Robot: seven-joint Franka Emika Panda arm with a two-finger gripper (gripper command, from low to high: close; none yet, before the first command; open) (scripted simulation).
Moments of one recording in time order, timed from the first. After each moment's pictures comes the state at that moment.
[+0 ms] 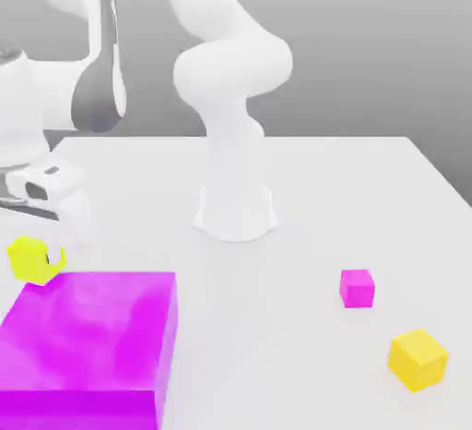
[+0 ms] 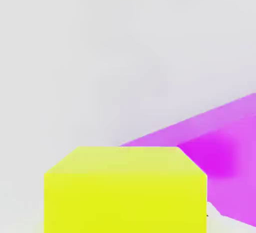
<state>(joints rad) 0.67 -0.71 -1.52 -2.57 -0.98 2.24 -2.06</state>
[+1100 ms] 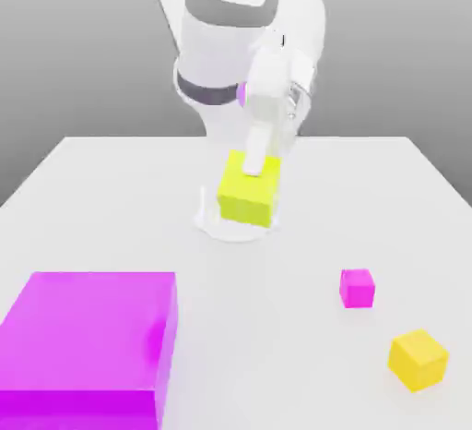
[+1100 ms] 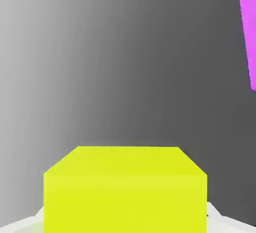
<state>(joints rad) 0.80 -0.64 -0.72 -2.85 -2.05 2.58 -2.25</state>
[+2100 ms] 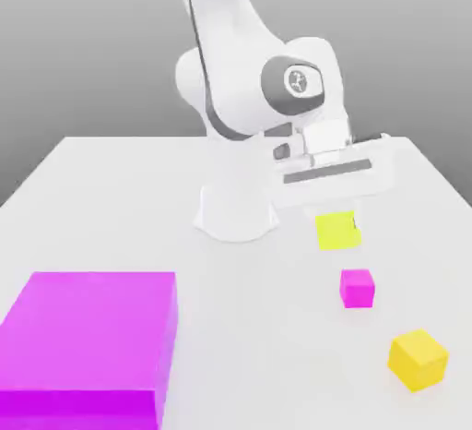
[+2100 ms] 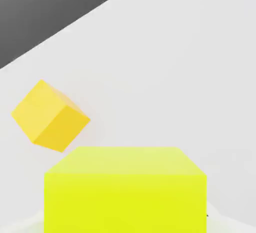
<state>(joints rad) 0.79 -0.36 -0.56 -3.06 -2.10 3.02 -2.83</state>
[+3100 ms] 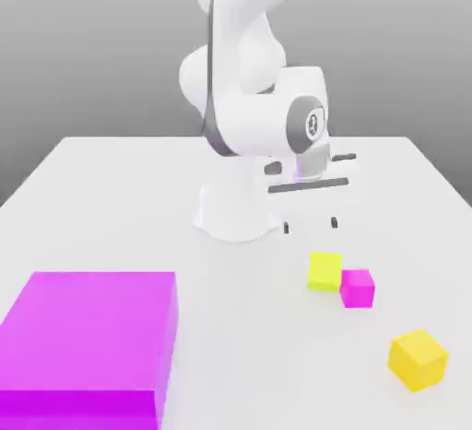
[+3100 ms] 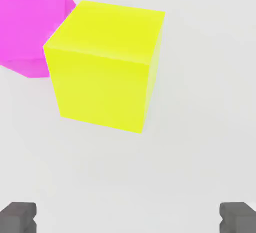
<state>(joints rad) 0.91 -0.12 -0.61 -3.07 -2.24 3.16 -2.87</state>
